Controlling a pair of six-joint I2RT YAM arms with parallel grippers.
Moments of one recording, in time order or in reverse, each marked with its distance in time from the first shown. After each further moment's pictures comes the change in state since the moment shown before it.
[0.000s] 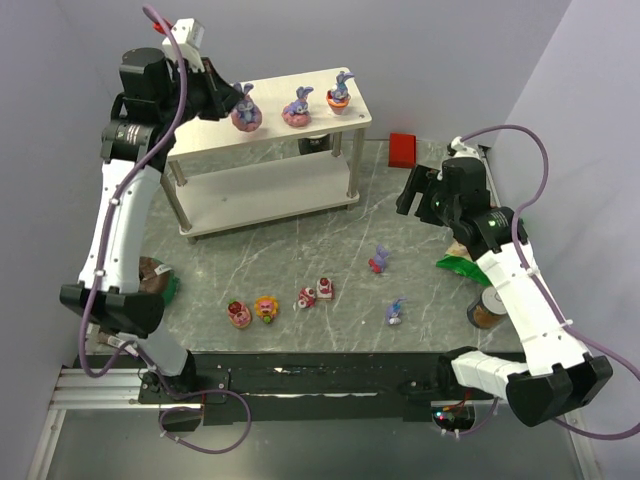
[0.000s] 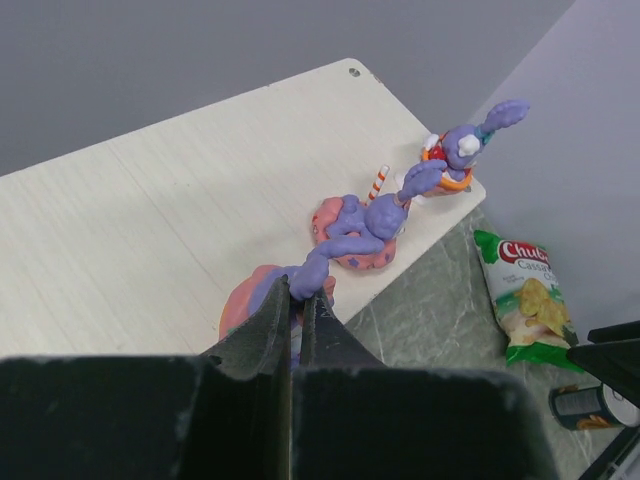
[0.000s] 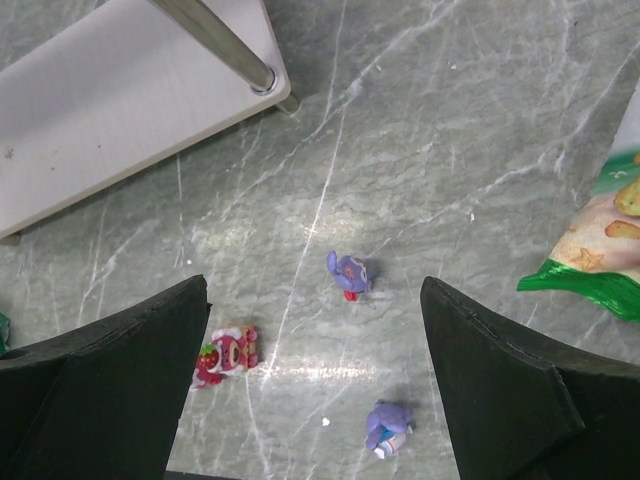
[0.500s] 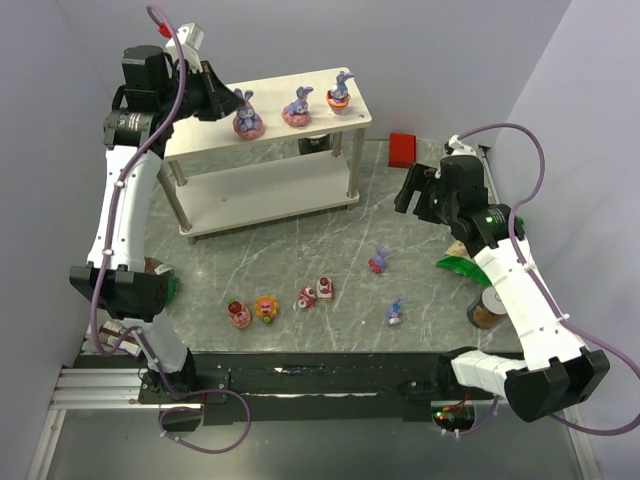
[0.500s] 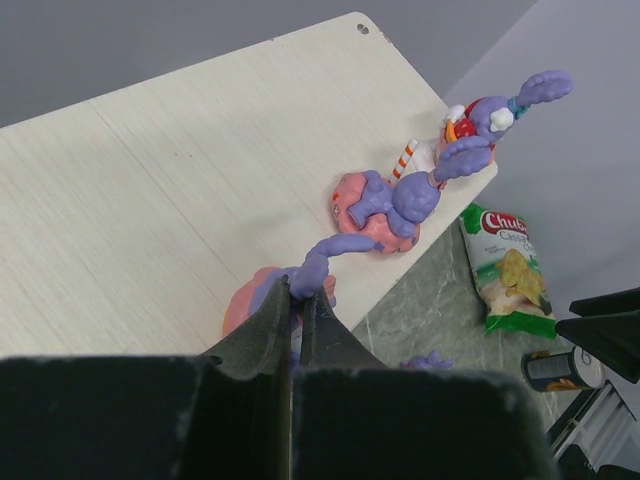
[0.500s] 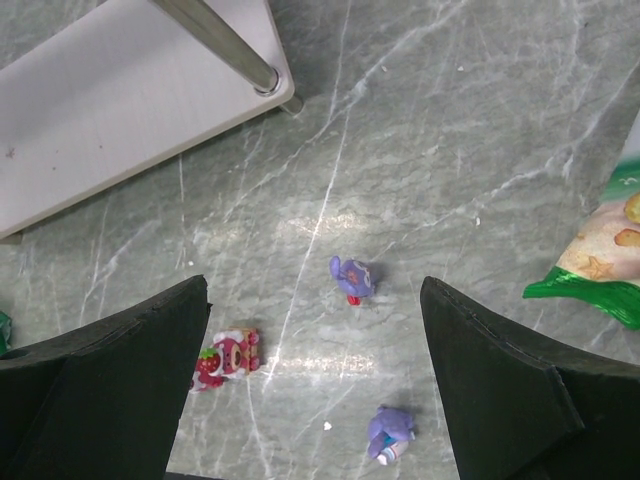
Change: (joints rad) left arm 0.072 0.116 0.072 -0.059 0.159 -0.019; right arm -0.006 0.025 0.002 0.016 -0.016 -0.005
